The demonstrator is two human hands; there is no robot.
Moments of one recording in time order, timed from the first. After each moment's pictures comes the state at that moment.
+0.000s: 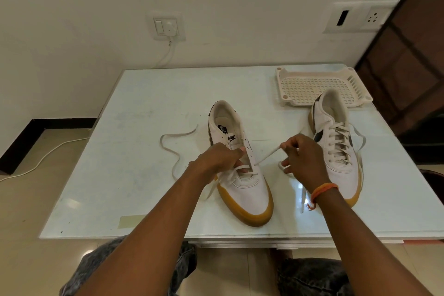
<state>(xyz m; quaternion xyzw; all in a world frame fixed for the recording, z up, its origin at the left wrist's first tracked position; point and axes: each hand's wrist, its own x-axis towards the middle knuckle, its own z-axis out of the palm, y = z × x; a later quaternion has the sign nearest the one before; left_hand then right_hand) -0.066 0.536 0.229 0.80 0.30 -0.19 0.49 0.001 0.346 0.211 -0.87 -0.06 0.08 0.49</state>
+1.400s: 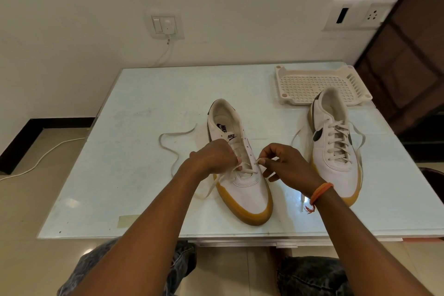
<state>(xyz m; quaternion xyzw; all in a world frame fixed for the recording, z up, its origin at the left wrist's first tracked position) -0.068 0.544 0.236 0.87 0.21 -0.22 0.39 -0.008 0.354 0.208 -0.82 -0.19 0.25 0.48</state>
